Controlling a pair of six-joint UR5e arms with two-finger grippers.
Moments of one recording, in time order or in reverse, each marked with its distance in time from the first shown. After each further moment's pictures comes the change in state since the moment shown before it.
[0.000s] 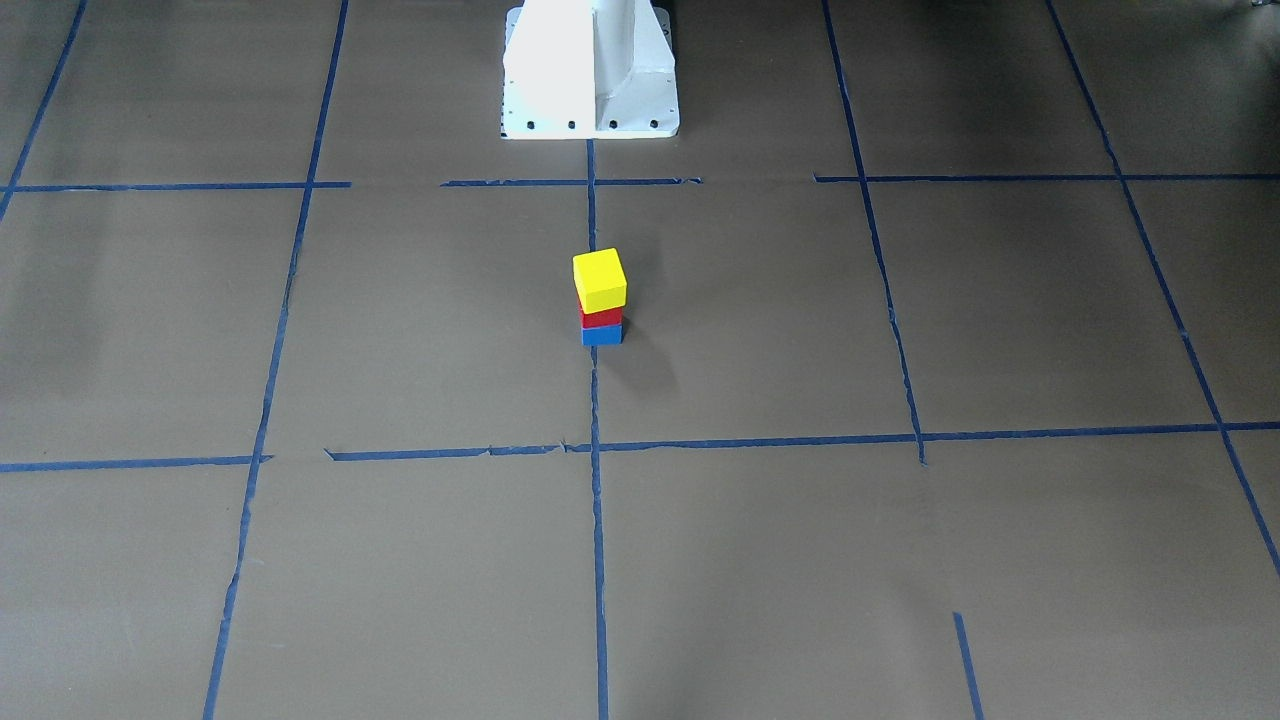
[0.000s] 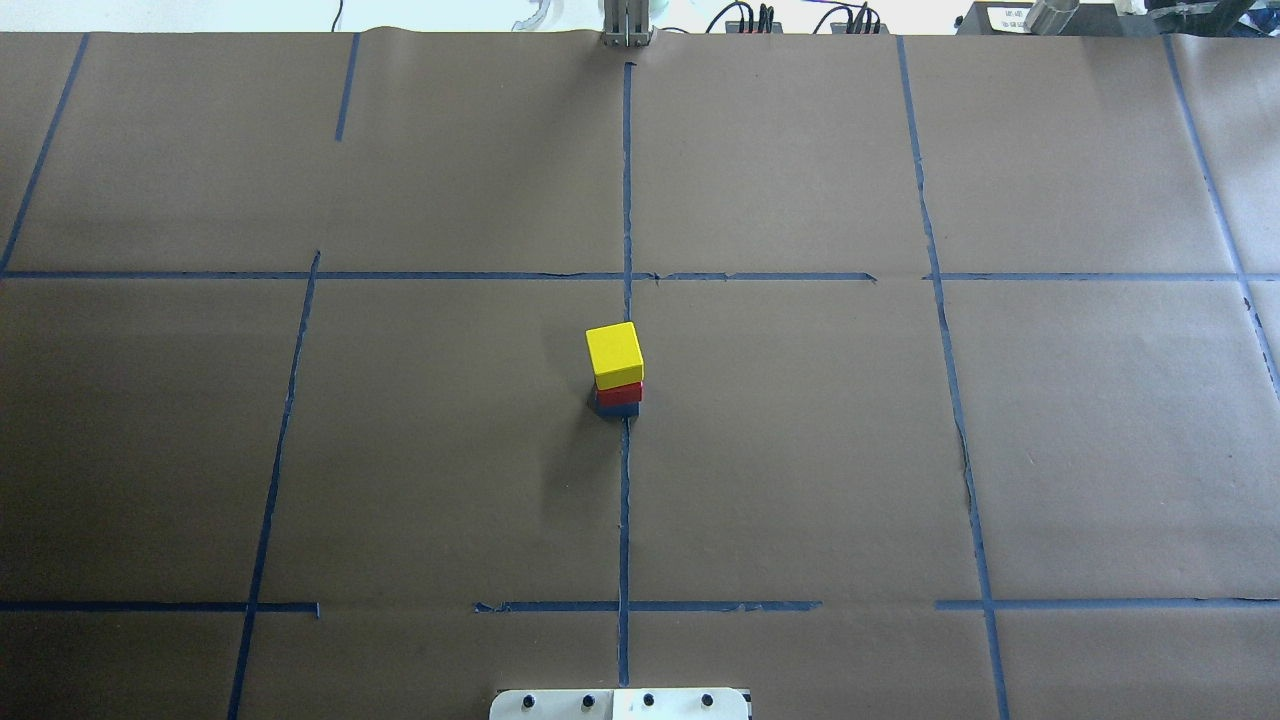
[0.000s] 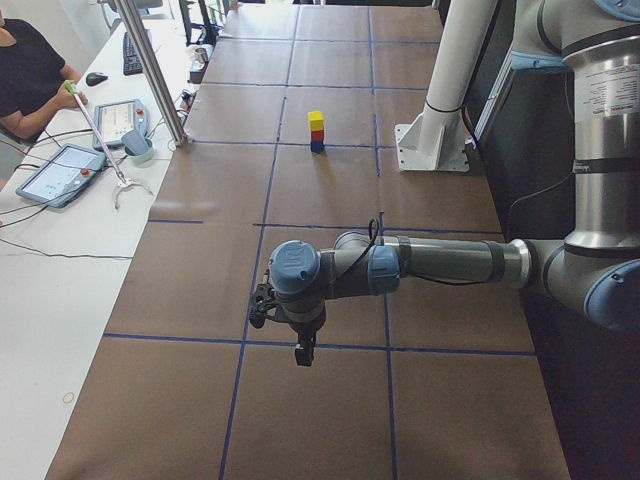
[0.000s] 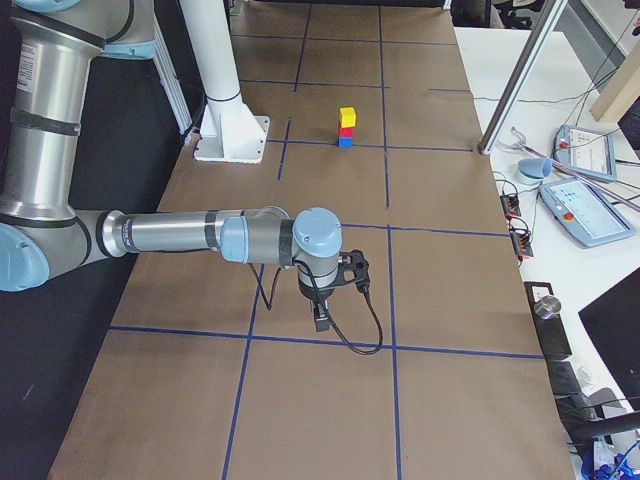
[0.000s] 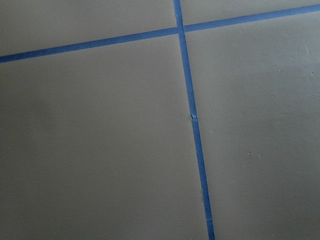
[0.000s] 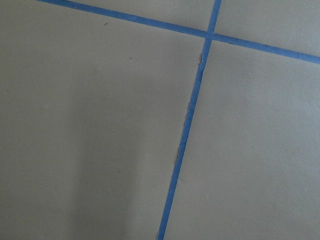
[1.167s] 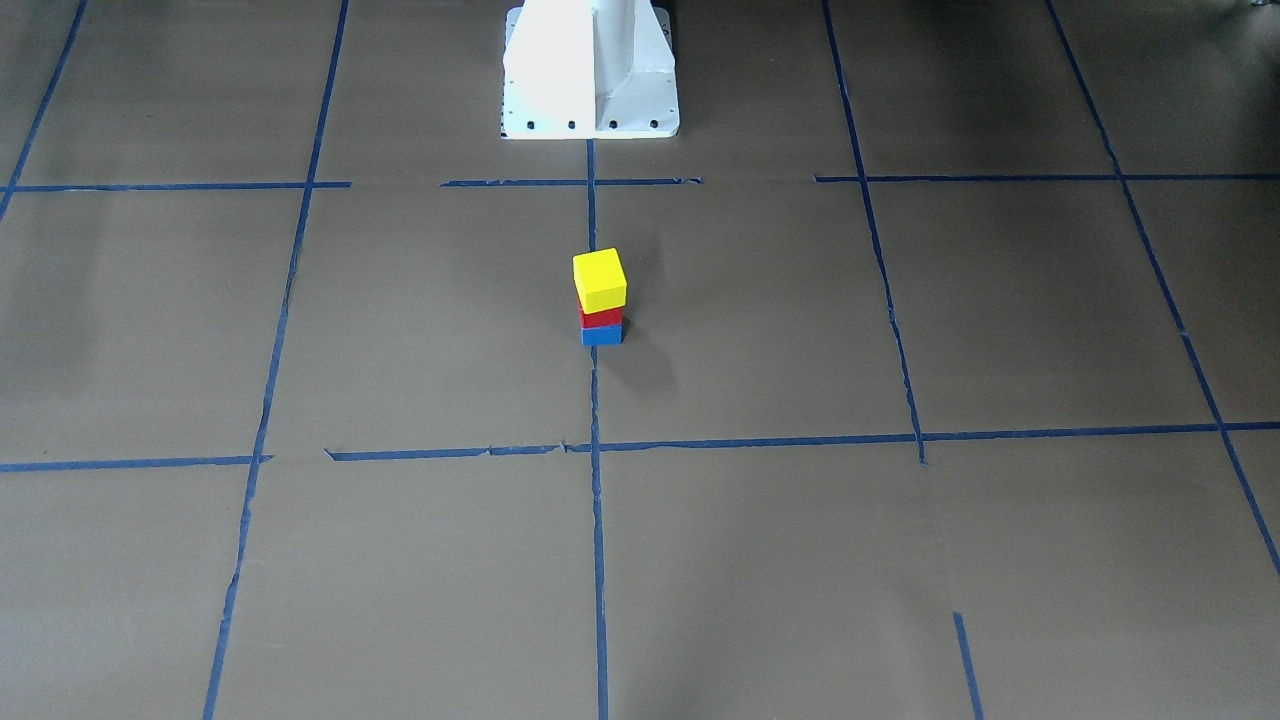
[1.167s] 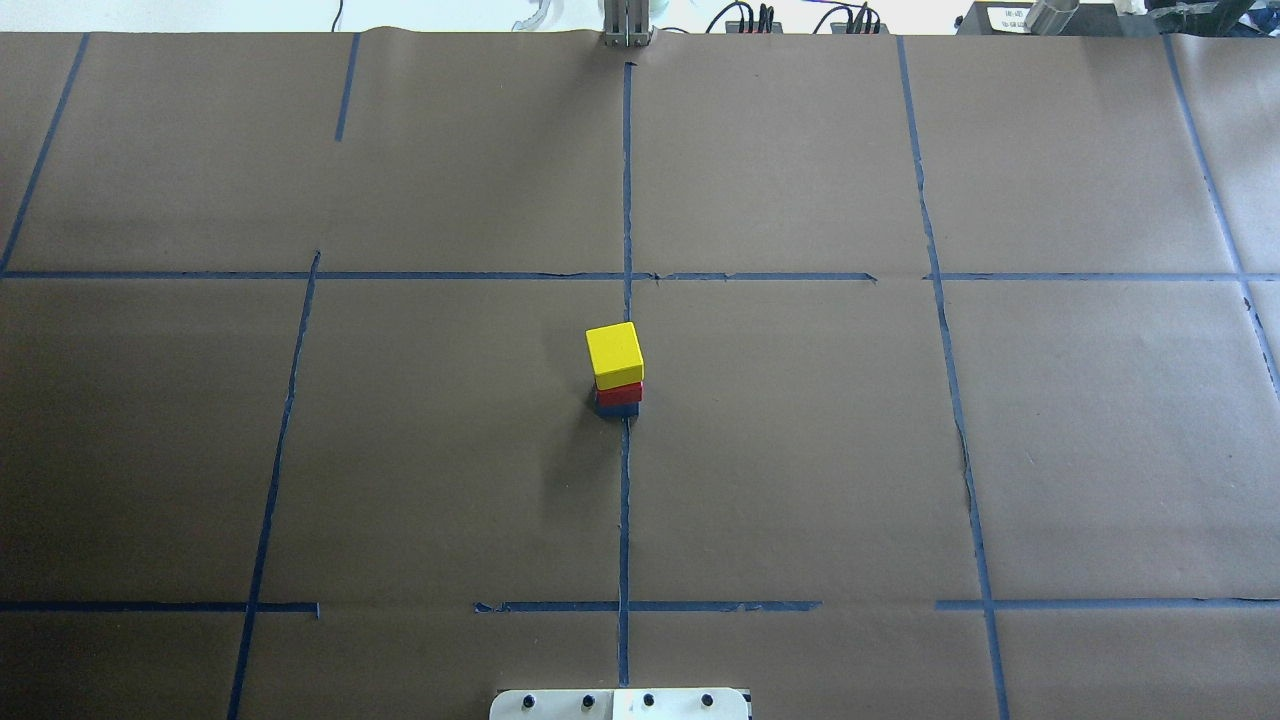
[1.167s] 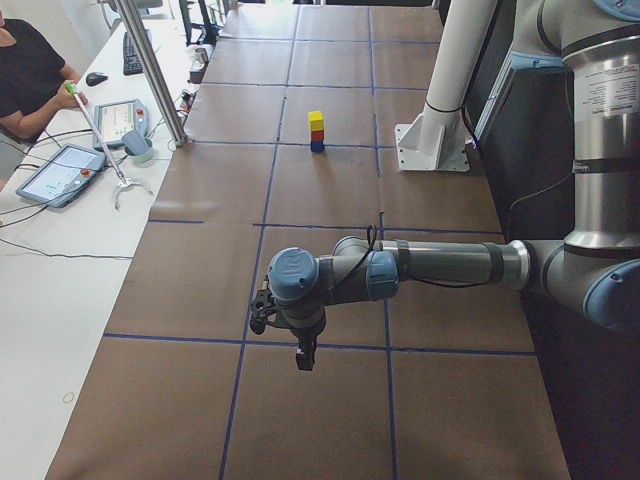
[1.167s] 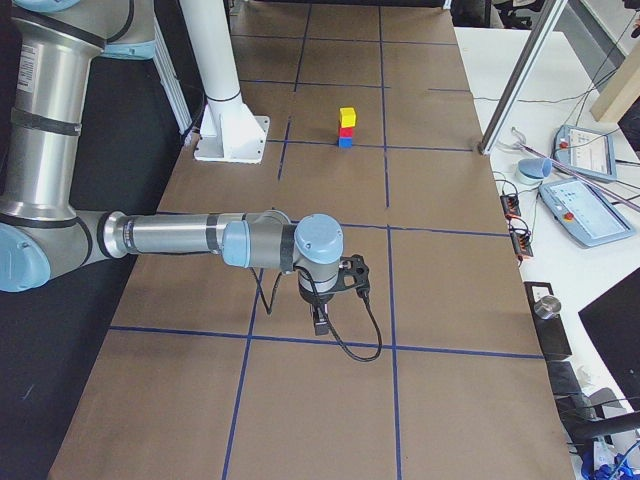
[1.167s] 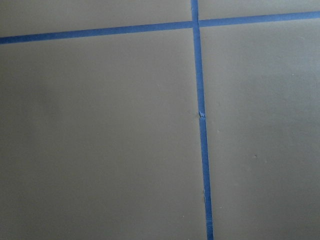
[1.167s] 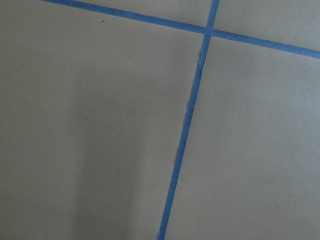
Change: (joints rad) left arm 0.003 -0.001 0.028 -0.013 -0.002 0.000; right arm 0.000 0.008 -0.020 0.001 0.011 0.001
